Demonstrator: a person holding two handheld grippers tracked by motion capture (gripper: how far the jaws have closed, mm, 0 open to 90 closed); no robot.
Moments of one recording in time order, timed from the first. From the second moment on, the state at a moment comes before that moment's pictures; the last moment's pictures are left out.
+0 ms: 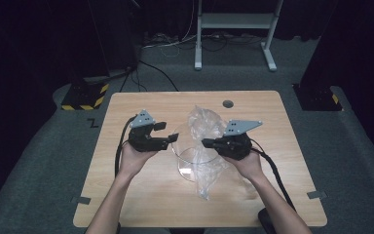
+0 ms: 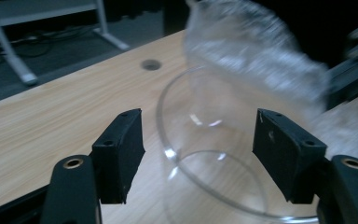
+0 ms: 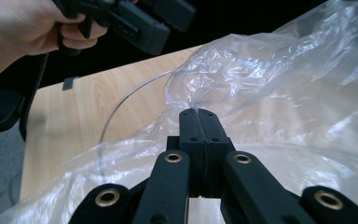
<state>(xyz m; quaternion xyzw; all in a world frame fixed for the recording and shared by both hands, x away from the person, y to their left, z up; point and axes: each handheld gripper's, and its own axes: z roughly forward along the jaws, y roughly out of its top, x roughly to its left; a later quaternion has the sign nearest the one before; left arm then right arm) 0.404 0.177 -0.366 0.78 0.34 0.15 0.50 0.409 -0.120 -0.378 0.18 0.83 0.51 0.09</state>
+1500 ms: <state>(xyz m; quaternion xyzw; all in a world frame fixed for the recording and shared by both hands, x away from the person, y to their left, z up) 0.407 0.107 -0.391 0.87 0.29 0.15 0.38 0.439 -0.159 -0.395 0.35 0.79 0.48 0.12</state>
